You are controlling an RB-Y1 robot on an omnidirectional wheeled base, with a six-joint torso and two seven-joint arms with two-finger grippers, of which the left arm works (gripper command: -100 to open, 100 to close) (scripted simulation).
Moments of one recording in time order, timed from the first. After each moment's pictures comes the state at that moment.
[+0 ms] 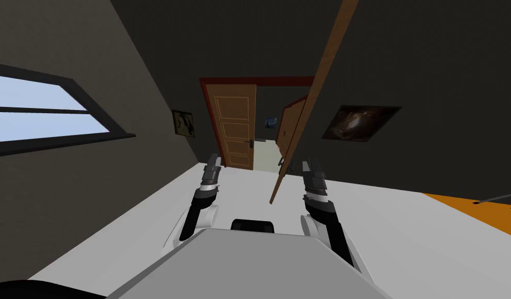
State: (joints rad) arm 0.47 0.02 -0.06 -2.24 -0.11 -0.51 -0.15
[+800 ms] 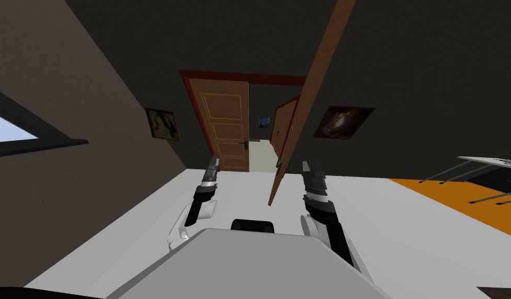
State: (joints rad) arm 0.36 0.05 0.06 -2.06 -0.10 -0.51 -0.18
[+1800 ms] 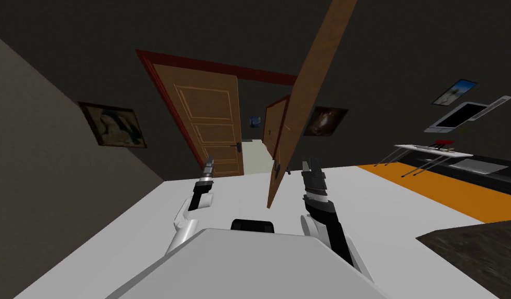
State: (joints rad) arm 0.17 0.08 0.25 -1.77 -0.07 -0.50 -0.21
